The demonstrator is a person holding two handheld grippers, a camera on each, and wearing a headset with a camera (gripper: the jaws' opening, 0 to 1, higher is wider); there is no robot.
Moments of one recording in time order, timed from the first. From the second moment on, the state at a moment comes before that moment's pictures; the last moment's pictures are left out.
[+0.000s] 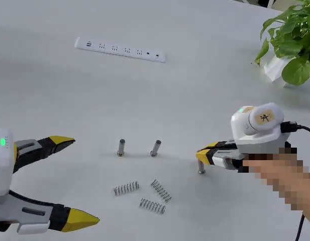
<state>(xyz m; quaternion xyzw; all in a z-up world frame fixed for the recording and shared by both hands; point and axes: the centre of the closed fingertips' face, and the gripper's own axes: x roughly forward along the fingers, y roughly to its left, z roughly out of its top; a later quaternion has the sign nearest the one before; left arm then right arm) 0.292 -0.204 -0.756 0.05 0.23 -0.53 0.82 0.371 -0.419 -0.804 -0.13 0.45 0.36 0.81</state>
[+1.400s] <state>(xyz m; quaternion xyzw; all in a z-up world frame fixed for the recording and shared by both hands) 0.293 -0.206 -0.756 0.04 0.23 -0.53 0.82 0.383 -0.395 -0.795 -0.16 0.40 0.38 0.82</state>
